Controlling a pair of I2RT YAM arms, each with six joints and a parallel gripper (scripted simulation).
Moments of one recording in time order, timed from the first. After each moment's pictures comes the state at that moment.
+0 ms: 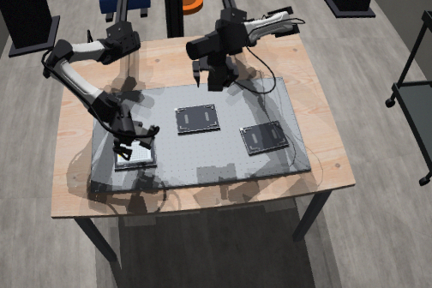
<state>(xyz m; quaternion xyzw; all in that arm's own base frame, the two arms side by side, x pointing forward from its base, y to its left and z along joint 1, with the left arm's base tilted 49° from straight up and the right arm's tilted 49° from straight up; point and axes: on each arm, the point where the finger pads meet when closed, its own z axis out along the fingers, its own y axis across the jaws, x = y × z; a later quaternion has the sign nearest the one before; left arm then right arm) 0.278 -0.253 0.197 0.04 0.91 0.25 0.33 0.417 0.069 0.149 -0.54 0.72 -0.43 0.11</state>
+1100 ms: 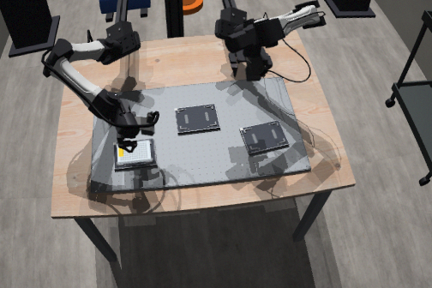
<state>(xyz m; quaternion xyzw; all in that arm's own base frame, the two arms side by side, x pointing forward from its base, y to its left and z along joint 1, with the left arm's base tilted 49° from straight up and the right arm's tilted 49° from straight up) 0.221 -0.119 0.212 0.01 0.91 0.26 0.32 0.386 0.064 0.139 -0.65 0.63 -0.42 0.00</state>
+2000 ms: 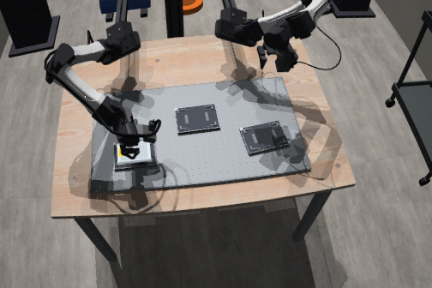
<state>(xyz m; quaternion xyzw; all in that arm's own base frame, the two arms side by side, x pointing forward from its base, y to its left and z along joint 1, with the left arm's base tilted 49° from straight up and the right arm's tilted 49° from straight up) 0.176 -0.010 0.228 0.00 0.91 0.23 0.34 0.410 0.043 0.111 -0.65 0.63 -0.42 -0.01</state>
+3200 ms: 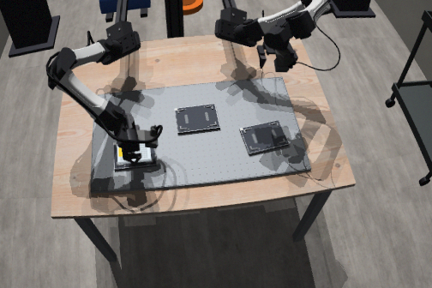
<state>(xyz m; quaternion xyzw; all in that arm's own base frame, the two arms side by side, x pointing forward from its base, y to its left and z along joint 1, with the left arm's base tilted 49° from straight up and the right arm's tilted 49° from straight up) 0.175 -0.010 0.226 0.02 0.92 0.23 0.33 0.429 0.029 0.091 -0.65 0.63 -0.42 0.00</state>
